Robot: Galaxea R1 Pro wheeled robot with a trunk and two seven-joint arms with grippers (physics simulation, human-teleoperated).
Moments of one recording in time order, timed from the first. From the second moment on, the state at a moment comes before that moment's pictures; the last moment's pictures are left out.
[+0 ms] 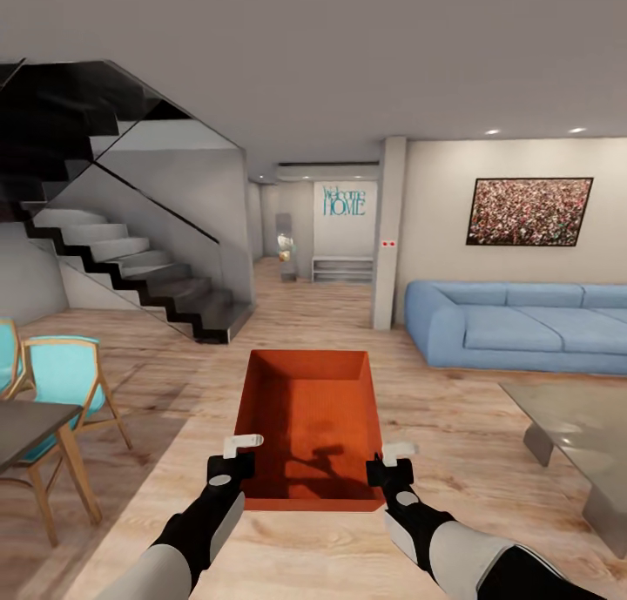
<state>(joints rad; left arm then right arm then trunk) -0.59 -0.12 -0.12 -0.50 0.08 0.07 0.32 -0.76 0.13 0.62 -0.02 -0.49 -0.34 -0.21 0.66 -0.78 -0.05</state>
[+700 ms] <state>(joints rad) -0.59 -0.12 -0.12 -0.50 0.09 0.07 0.31 -0.76 0.13 0.62 -0.02 -0.49 -0.34 -0.21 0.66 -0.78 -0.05</state>
